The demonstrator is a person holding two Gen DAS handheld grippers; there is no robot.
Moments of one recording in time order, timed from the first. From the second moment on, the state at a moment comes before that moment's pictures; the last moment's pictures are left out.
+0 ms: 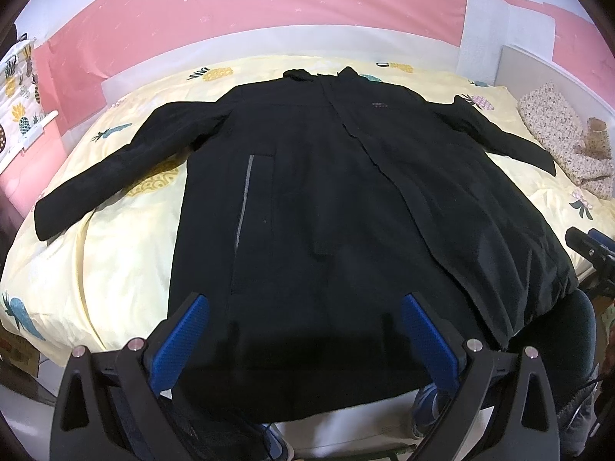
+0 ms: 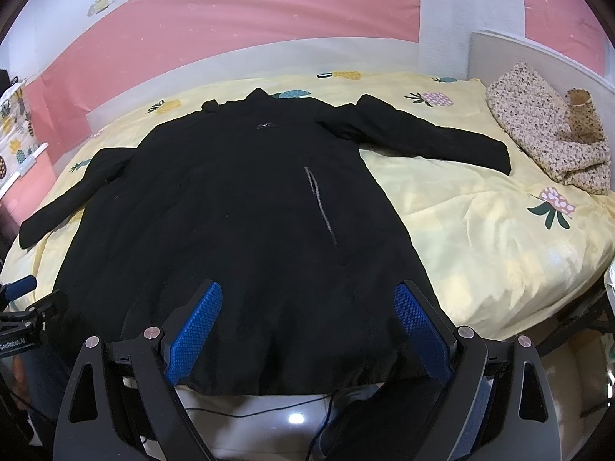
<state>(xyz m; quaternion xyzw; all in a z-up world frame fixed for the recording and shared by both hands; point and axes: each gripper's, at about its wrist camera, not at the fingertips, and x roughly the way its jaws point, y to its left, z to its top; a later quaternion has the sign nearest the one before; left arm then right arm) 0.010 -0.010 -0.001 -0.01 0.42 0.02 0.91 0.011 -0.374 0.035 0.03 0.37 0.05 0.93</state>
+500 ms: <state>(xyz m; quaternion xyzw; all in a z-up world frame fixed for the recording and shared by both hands) 0.059 -0.028 0.006 0.02 0.40 0.00 0.91 0.090 -0.436 0.033 0.09 0.37 0.01 0.92</state>
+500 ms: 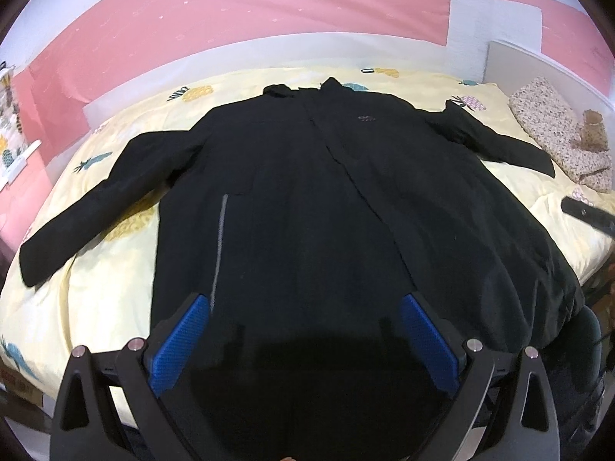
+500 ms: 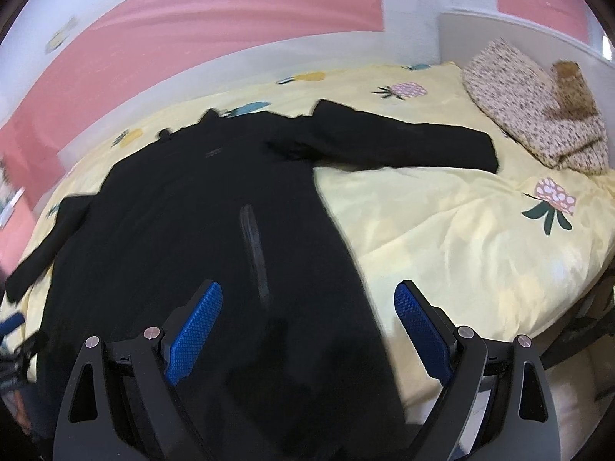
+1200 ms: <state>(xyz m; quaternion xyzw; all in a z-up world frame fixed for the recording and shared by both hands) 0.153 -0.022 0.005 0.00 0.39 0.00 0.92 0.244 -0.584 -0.021 0.25 0.41 -0.05 0.88</state>
